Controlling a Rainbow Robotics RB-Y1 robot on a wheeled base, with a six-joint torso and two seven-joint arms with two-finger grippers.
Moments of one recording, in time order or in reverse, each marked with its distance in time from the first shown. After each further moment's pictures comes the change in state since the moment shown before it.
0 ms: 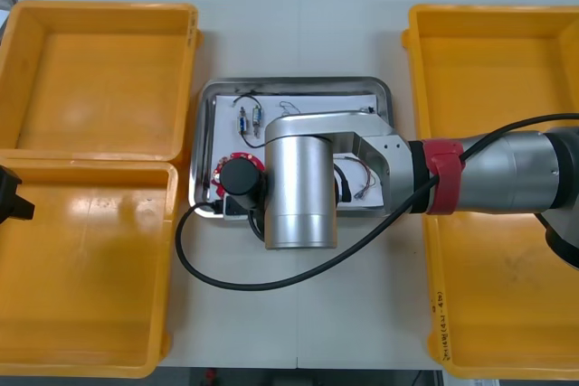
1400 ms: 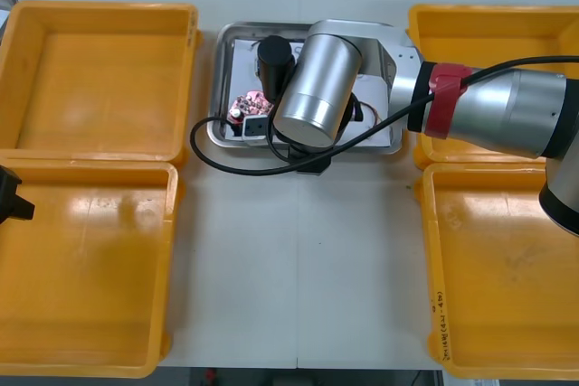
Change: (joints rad) right arm -0.115 0.000 -0.082 0.410 -0.181 -0.197 0.293; left arm 0.000 0.000 0.000 0.000 0.000 0.000 0.000
